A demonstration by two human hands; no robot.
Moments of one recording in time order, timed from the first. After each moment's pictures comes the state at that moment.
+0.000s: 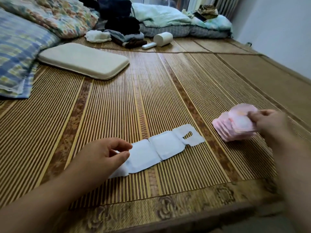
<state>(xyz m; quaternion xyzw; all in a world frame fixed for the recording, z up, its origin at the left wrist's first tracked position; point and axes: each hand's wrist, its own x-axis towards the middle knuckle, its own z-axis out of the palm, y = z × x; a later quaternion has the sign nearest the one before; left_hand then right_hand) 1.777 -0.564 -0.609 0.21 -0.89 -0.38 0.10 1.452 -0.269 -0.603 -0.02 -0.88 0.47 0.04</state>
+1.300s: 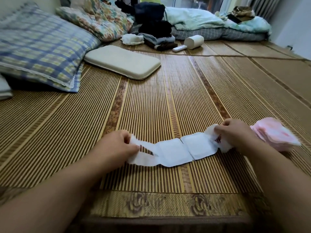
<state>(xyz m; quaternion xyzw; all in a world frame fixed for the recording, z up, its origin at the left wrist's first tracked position) 1.801 -0.597 -0.605 0.38 -0.85 -0.36 0.02 1.551 -0.404 -0.610 0.17 -0.93 0.29 -0.13</state>
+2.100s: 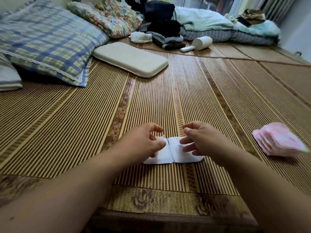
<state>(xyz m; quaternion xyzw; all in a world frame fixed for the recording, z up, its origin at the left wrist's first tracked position) 1.781 -0.581 -0.603 0.27 -0.85 -0.46 0.04 1.645 -0.454 -0.582 0.25 -0.83 0.37 -0.34</state>
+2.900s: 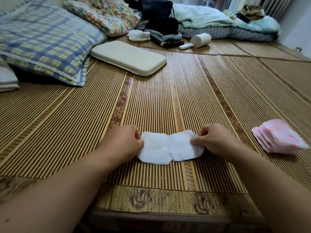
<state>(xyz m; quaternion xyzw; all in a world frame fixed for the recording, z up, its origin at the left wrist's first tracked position) 1.788 -0.600 -0.613 0.37 -0.90 -0.24 0.02 1.613 -0.436 -0.602 0.26 -0.91 0.24 -0.23</state>
